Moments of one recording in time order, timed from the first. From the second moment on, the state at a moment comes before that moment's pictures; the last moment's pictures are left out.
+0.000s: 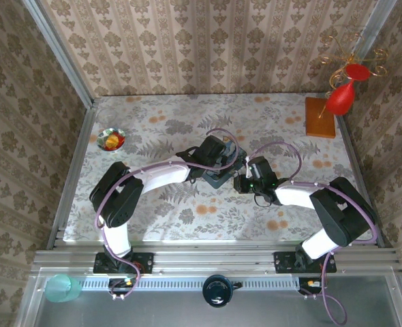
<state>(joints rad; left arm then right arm) -0.87 1.84 1.22 -0.23 -0.28 -0.38 0.47 1.54 0.56 0.16 -0.13 0.48</state>
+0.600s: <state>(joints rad) -0.88 1.84 1.22 -0.23 -0.29 -0.40 0.47 1.52 0.53 0.22 -0.15 0.65</state>
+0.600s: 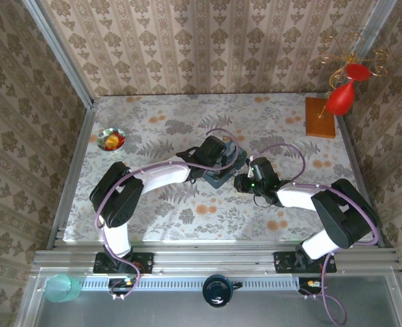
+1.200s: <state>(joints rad) -0.91 1.84 1.22 -0.23 -0.31 -0.43 0.51 1.55 0.63 0.12 0.00 0.97</state>
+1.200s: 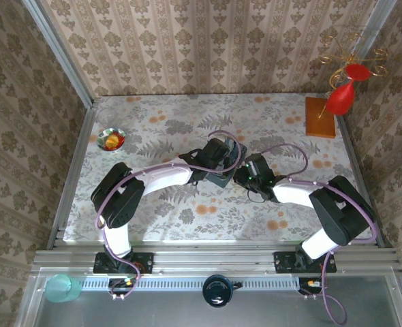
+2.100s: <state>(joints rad) -0.92 1.84 1.20 -0.19 -0.33 -0.44 0.42 1.61 0.77 -0.01 -0.08 0.71</state>
